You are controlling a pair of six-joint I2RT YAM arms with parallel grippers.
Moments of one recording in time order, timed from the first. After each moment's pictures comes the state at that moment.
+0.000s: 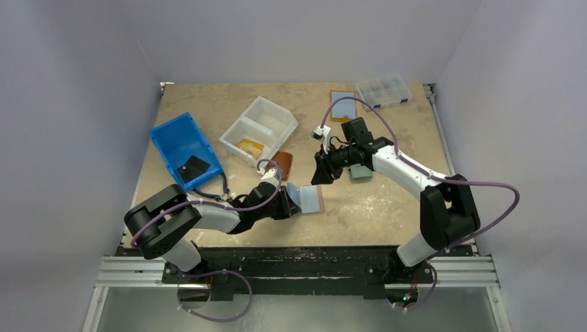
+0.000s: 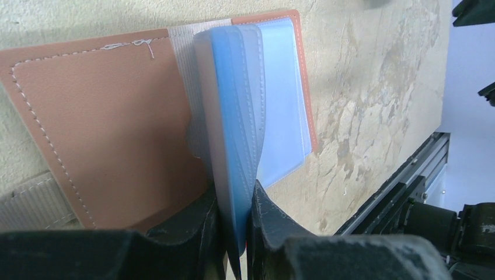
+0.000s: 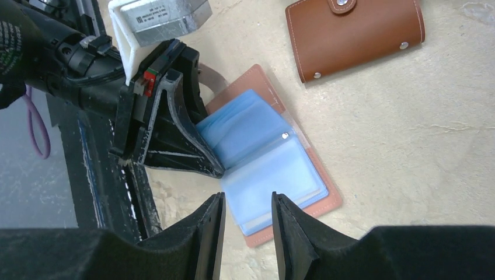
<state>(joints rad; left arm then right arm) -0.89 1.55 0.43 0.51 -0.01 -0.95 0.44 1.57 1.07 -0.47 -0.78 -0.25</state>
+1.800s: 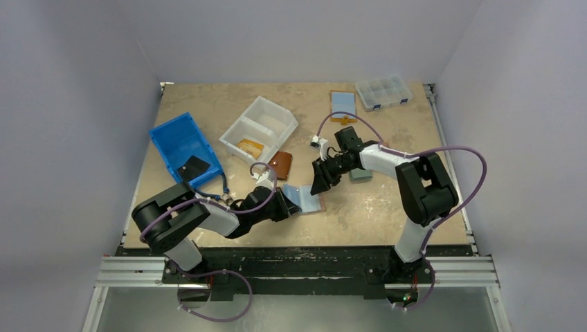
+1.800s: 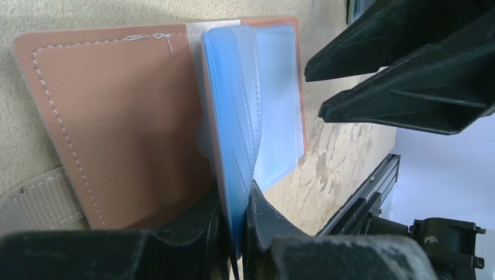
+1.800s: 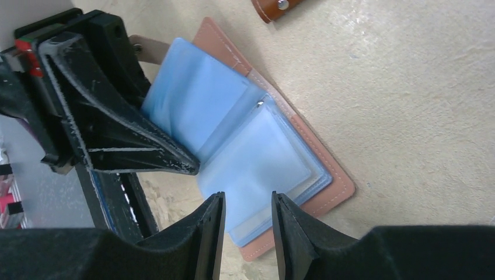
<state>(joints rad) -0.88 1.60 0.36 0.72 -0.02 -1.12 0.42 1.79 1.05 -0.43 -0.81 -0.17</state>
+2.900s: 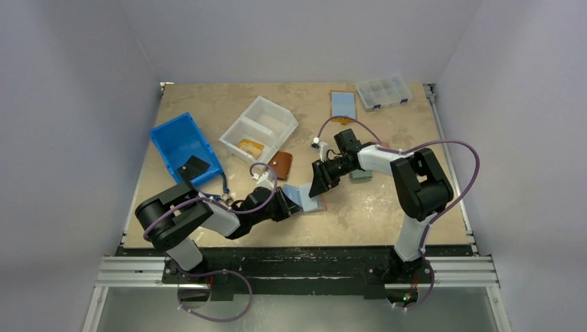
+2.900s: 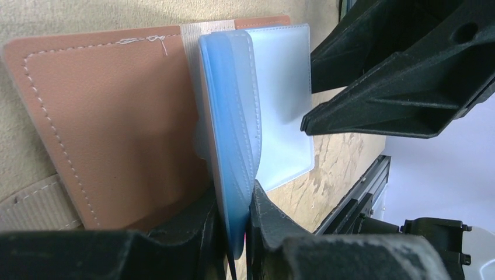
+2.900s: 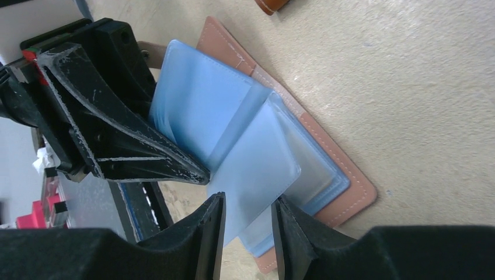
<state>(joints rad) -0.89 1.63 0.35 0.78 -0.01 -1.15 0.41 1.85 1.04 -0.39 -0.86 -0.08</state>
